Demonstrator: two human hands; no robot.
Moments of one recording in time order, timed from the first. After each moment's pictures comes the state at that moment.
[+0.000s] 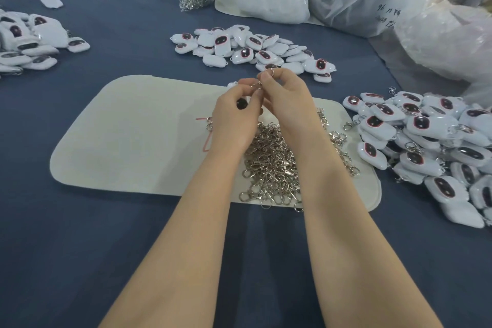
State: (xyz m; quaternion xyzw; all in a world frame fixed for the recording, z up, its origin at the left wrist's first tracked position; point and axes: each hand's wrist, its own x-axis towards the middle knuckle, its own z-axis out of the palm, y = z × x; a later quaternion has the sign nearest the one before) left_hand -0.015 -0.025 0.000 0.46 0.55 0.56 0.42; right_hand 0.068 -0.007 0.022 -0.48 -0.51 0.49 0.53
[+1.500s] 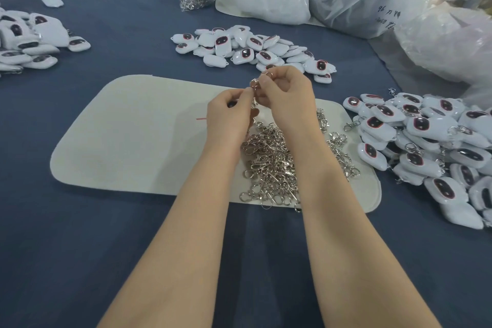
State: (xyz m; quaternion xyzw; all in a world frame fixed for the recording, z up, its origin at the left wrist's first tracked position) left_hand -0.017 -0.025 0.000 0.33 0.55 0.59 0.49; right_hand 0.066 -0.011 0.025 -0.53 -0.53 0.39 0.54
